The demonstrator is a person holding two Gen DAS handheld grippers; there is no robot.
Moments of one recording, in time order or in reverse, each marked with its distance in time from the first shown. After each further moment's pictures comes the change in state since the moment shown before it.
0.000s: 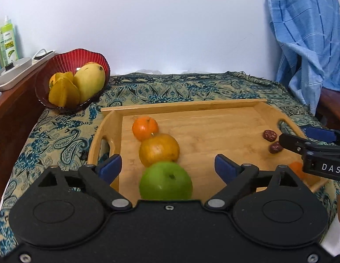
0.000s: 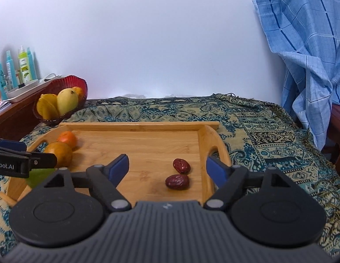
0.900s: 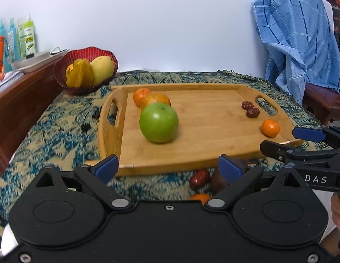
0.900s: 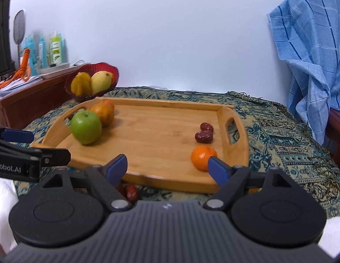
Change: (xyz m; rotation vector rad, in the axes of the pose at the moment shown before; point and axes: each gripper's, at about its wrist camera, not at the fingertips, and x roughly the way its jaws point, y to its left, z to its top) left arm -0.080 -0.009 -0.099 -0.009 -0.079 -0.008; right arm -0.072 0.042 -0.070 -0.117 -0.028 0.055
